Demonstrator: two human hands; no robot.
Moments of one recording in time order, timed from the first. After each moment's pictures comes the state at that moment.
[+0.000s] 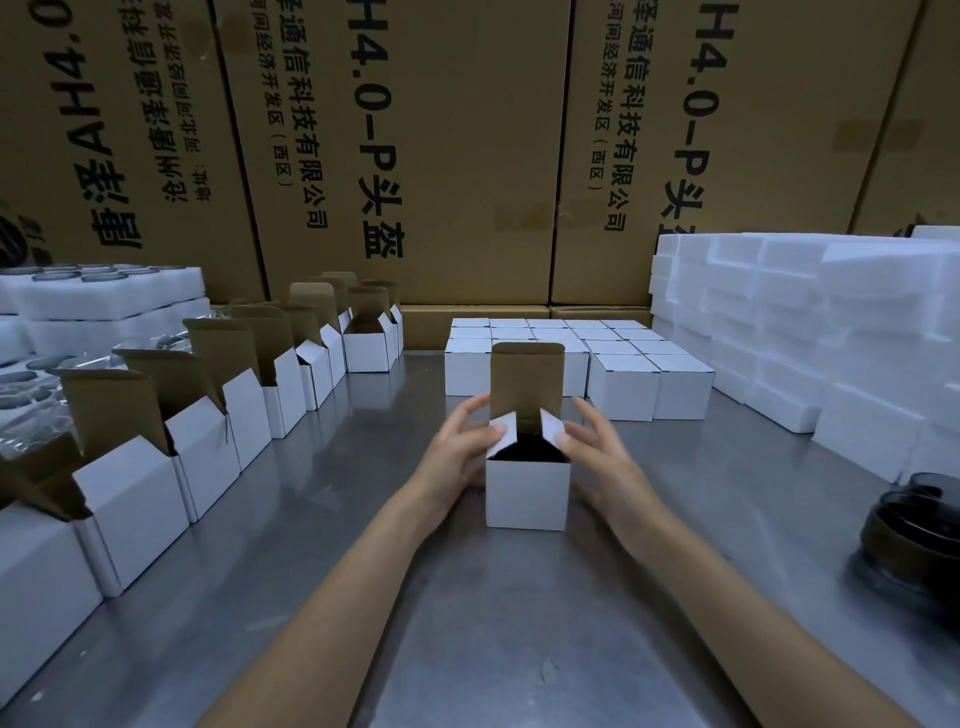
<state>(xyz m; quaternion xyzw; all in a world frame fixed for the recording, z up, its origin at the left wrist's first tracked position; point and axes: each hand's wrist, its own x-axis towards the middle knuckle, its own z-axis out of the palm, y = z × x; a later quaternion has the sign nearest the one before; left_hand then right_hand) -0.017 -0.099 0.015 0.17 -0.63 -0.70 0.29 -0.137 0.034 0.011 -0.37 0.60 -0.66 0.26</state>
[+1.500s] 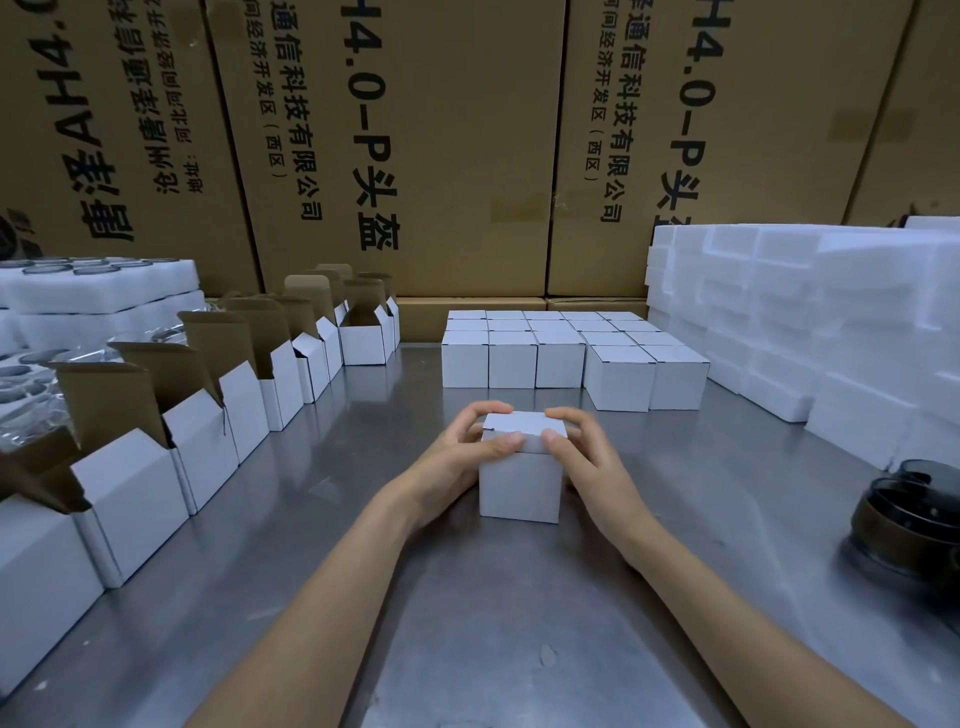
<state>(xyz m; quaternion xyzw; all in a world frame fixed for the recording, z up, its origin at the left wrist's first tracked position) -0.006 -0.094 0.015 0.09 -0.63 -0.74 0.22 -0.124 0.032 0.002 -0.43 0.59 -0.66 0.18</state>
